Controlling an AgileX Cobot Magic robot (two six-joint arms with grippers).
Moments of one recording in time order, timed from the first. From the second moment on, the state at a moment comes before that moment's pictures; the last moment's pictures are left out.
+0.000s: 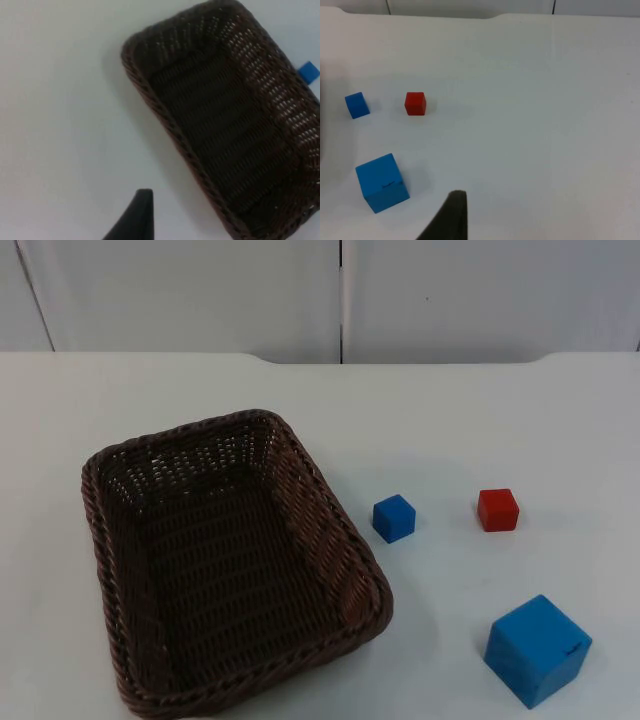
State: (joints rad) right arm 0.14 0.00 -0.52 -0.06 1.09 0.03; left arm 0.04 0.85 -0.73 -0.42 0.90 0.27
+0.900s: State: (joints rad) right arm 0.14 0.00 -0.52 -0.06 1.09 0.03; left arm 0.04 1.17 -0.73 -0.60 0.79 0.43
